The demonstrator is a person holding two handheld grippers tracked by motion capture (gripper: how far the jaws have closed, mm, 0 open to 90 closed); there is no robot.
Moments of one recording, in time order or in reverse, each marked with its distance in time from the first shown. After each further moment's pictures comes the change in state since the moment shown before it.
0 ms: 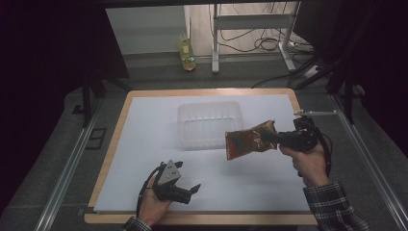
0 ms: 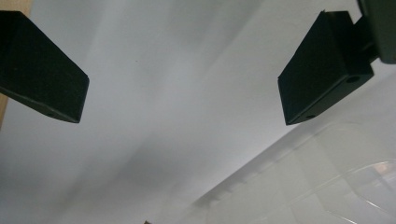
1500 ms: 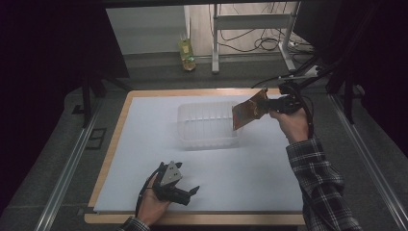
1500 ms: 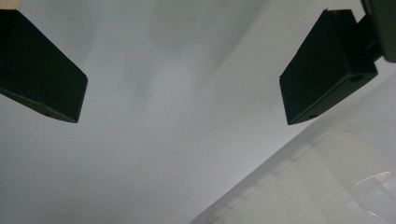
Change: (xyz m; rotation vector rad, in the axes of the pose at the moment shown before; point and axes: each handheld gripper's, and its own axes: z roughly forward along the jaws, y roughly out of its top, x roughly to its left) left arm 0.000 -0.002 0.002 0.064 0.008 0.047; right arm -0.021 0.088 0.050 0.020 -0.250 -0.042
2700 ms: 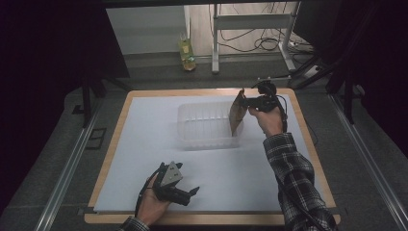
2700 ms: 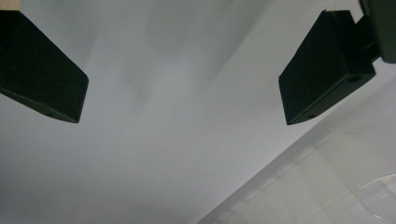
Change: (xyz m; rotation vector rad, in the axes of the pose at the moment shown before) left arm 0.000 -0.001 0.001 0.014 -0.008 0.010; right arm -0.001 0.002 0.077 -0.016 0.056 0.040
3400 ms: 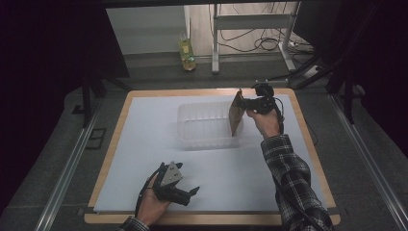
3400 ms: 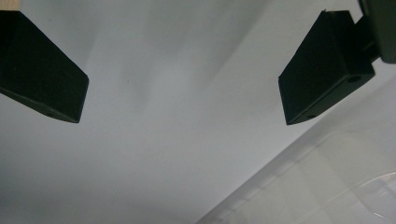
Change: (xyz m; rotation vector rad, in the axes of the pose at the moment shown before) left arm 0.000 0.000 0.000 -0.009 -0.002 -0.002; right arm -0.004 -0.007 0.012 -0.033 -0.007 -0.025
